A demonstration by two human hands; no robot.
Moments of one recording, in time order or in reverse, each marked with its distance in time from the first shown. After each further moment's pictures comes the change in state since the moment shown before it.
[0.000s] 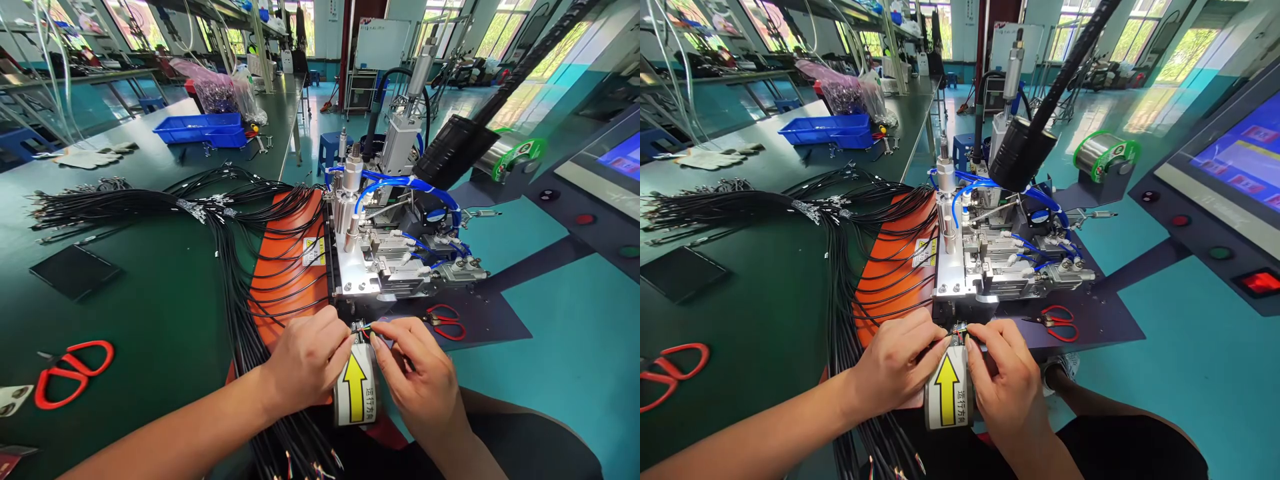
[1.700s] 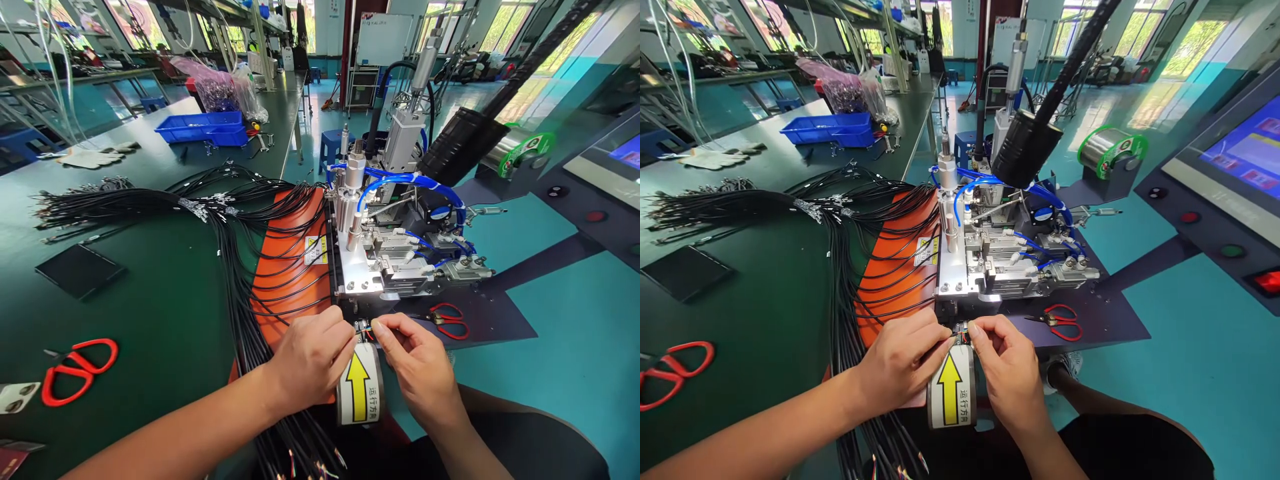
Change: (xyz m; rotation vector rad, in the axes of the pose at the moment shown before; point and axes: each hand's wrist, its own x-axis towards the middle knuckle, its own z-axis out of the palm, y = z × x) left_hand -0.001 -0.001 0.002 -0.008 -0.068 -0.040; right_hand 0.010 0.007 0.010 0.469 -0.073 0.522
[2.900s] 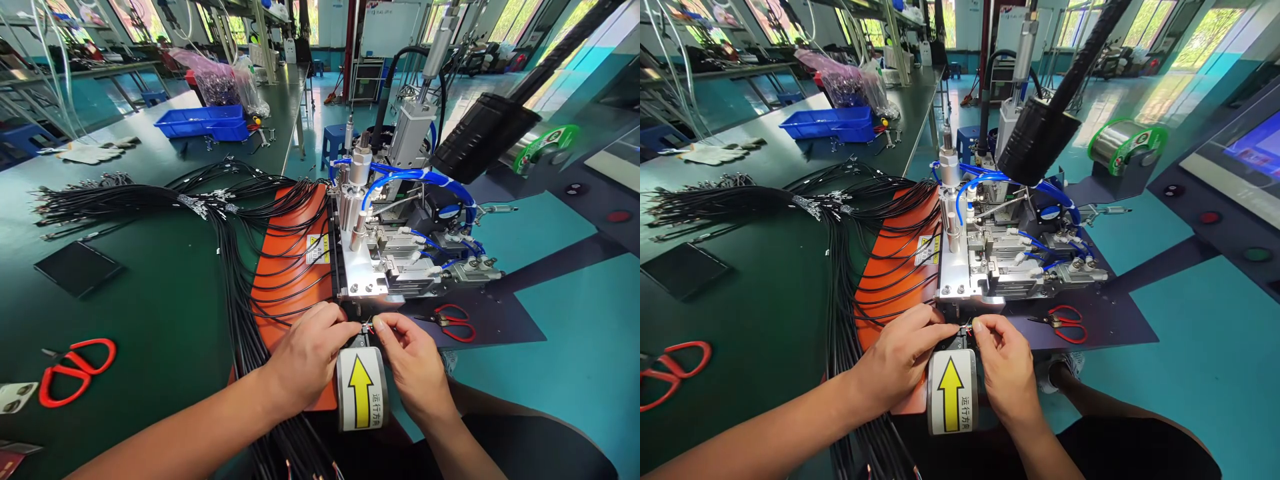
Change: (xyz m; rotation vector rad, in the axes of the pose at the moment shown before) left_hand -0.003 -0.009 0.003 -0.172 -0.044 -0.093; right_hand 0.011 0.011 0.008 0.047 0.036 0.101
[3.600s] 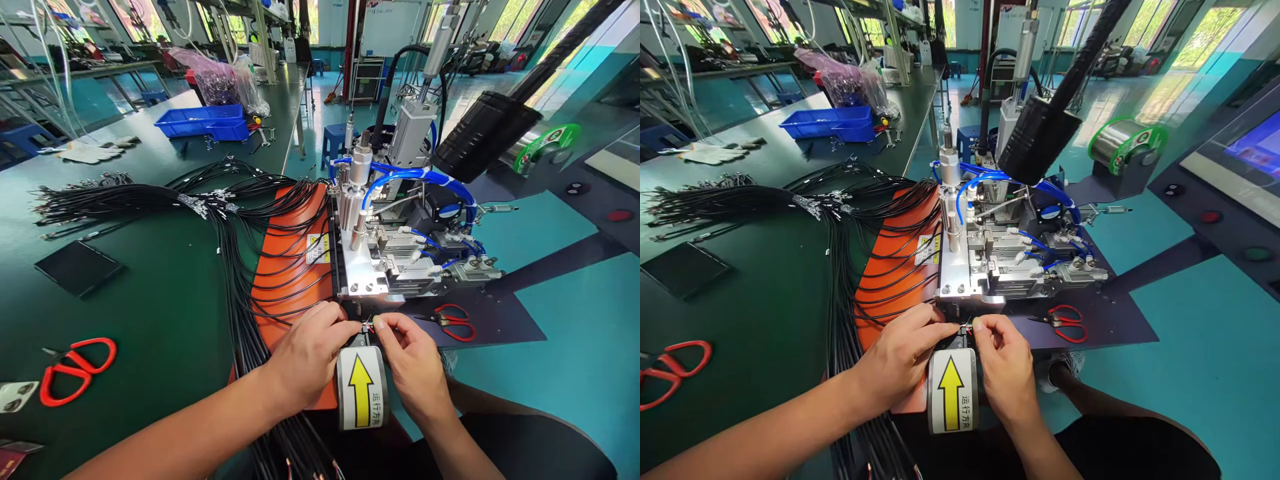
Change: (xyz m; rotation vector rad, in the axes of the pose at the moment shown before) left_hand 0.000 0.000 0.000 0.009 -0.006 0.004; right_hand 0.000 0.000 0.002 -0.138 0.056 -0.014
